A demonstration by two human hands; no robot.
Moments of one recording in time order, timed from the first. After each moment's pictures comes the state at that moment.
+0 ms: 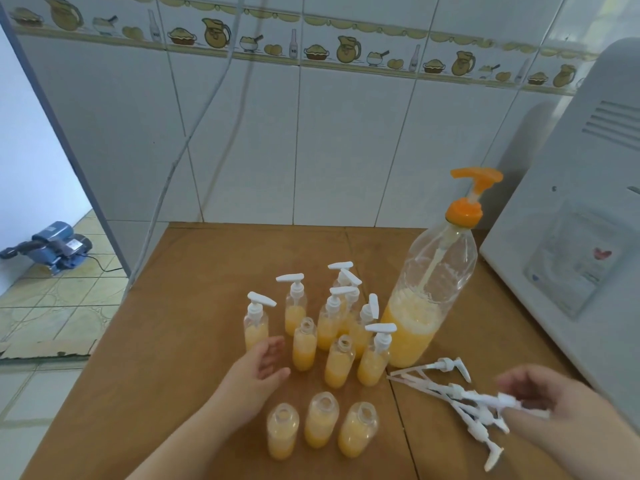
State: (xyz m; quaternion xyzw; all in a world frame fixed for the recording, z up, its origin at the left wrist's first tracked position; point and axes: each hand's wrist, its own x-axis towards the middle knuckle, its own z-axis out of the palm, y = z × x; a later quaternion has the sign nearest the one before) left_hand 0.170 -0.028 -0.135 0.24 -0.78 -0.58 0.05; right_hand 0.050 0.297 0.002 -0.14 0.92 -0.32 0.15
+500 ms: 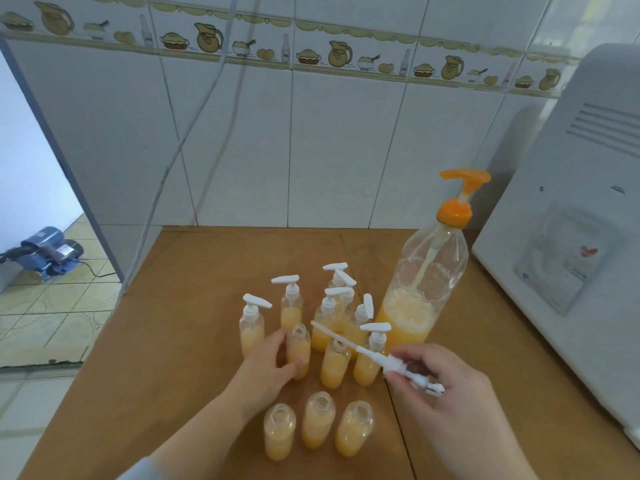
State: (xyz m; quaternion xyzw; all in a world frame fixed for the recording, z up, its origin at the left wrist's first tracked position) left_hand 0.144 -0.025 -0.133 0.21 -0.84 -0.50 0.07; right_hand 0.092 0.217 -0.019 -0.34 0.84 -0.42 -0.03
